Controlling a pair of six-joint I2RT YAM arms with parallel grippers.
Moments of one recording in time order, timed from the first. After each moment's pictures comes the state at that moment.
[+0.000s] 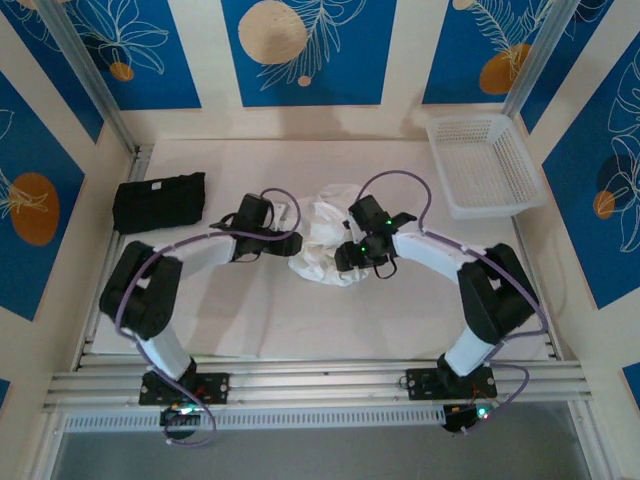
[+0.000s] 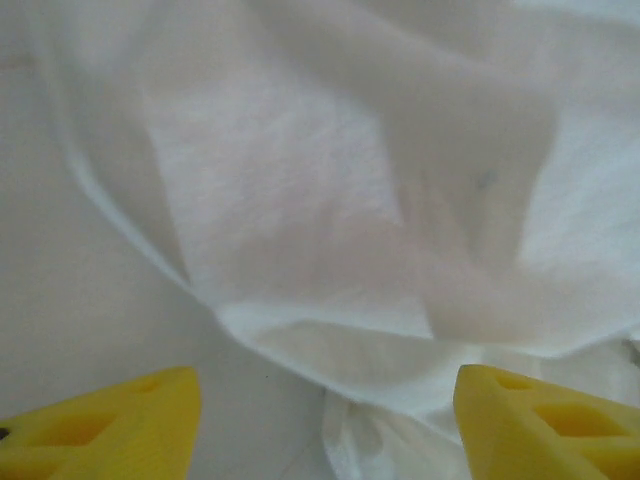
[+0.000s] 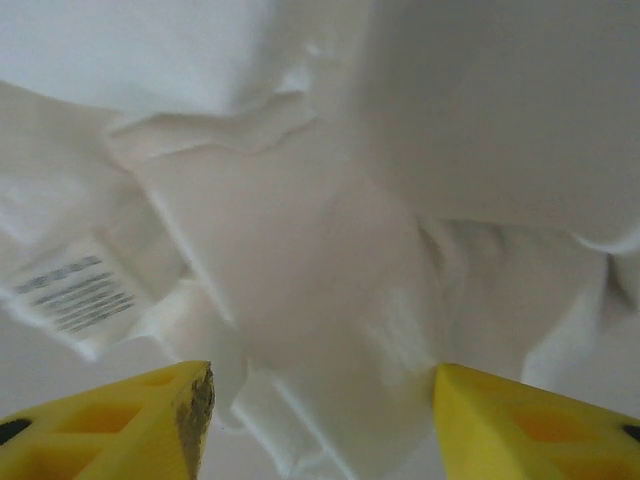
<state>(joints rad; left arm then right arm) -0.47 1.74 0.98 -0.14 0.28 -0.26 0.56 1.66 1.06 -0.63 -0.16 0.31</state>
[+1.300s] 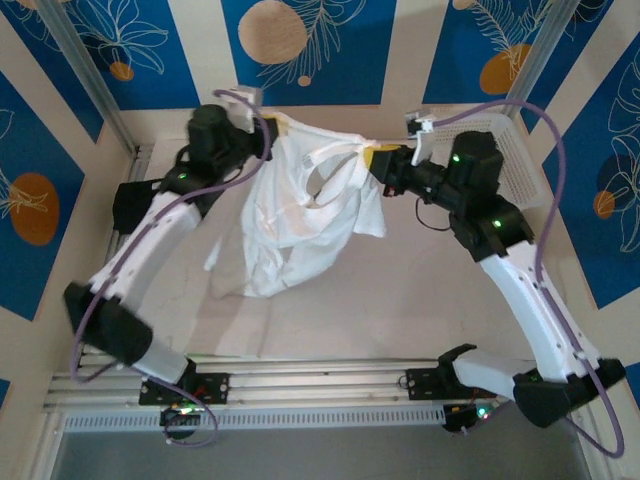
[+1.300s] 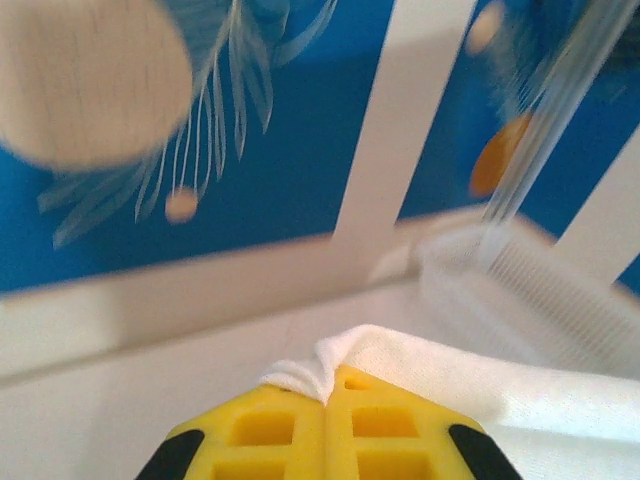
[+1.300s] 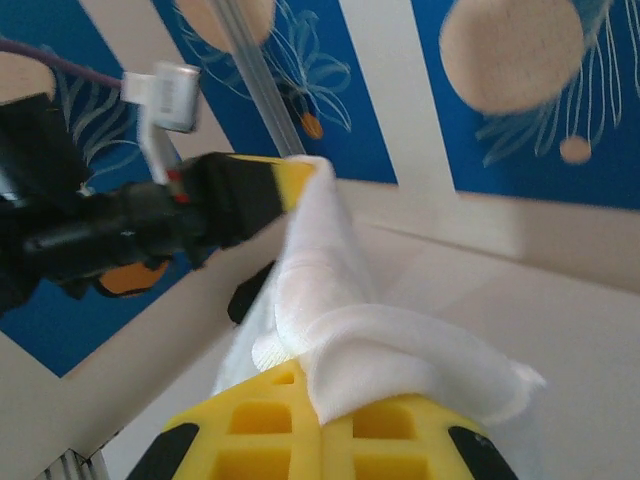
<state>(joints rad) -0.42 1.58 1.57 -0.22 0.11 -0.18 0.40 1.16 1.41 -0.42 -0.41 0.33</state>
